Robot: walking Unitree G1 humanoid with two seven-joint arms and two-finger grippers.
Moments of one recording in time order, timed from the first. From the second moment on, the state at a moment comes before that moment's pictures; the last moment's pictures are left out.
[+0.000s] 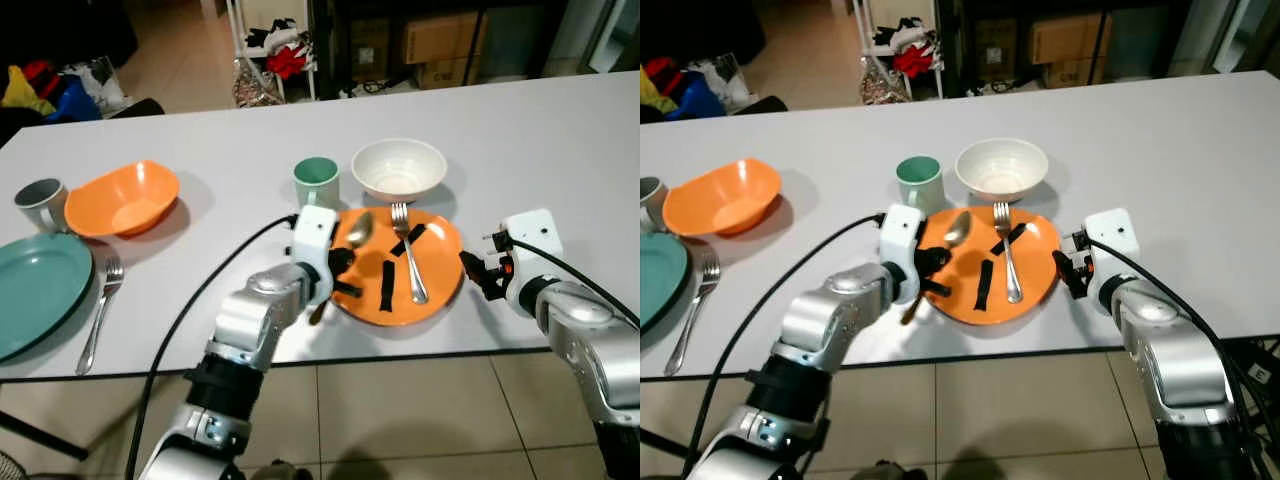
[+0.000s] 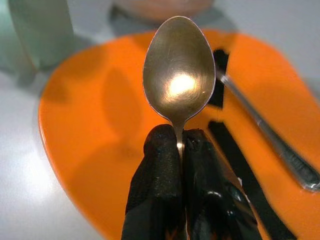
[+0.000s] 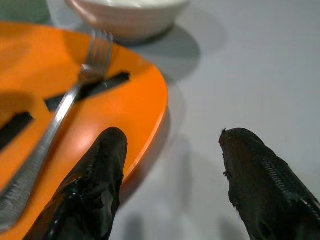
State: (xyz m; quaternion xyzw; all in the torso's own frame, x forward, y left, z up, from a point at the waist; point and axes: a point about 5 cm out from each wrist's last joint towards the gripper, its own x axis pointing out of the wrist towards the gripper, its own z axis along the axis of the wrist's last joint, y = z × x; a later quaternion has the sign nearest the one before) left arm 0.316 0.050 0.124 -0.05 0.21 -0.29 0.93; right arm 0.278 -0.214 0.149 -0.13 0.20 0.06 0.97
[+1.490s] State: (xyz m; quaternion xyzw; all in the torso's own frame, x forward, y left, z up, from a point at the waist) left arm 0.287 0.108 0.145 -0.03 0.06 -0.17 0.98; right arm 0.231 -0.188 0.179 -0.08 0.12 0.06 0.99
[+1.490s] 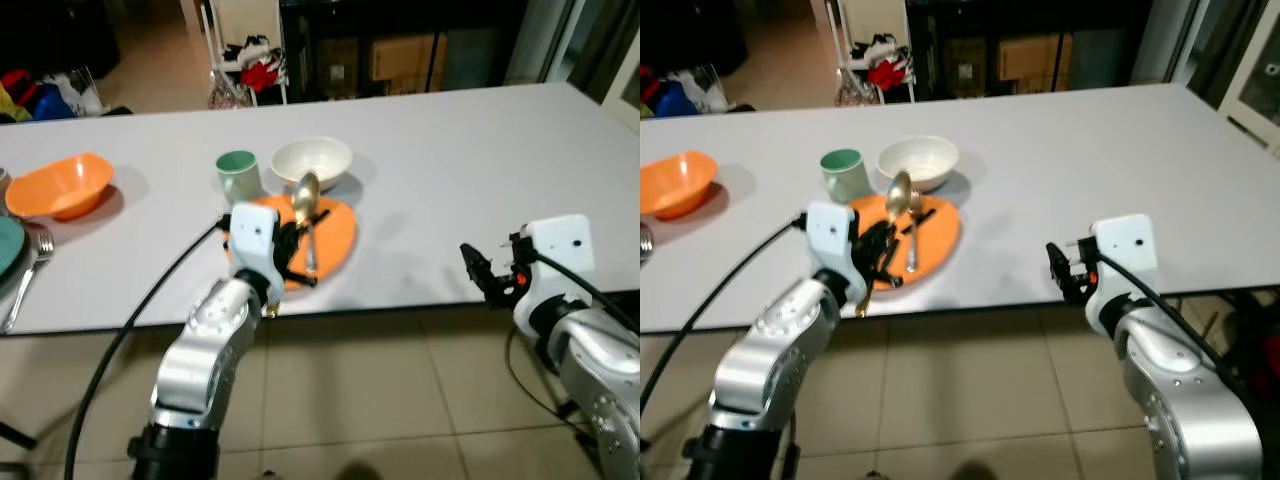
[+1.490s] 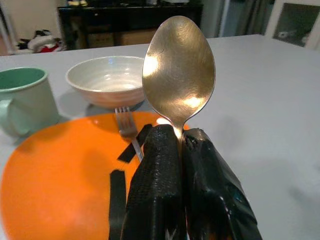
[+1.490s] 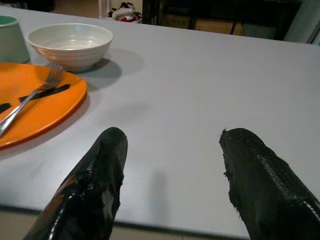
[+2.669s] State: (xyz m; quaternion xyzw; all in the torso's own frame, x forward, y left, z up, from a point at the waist) left arm 0.303 0.122 0.136 0.00 0.11 -0.11 0.99; right arm 0.241 -0.164 0.176 -0.09 0.13 0.14 0.98
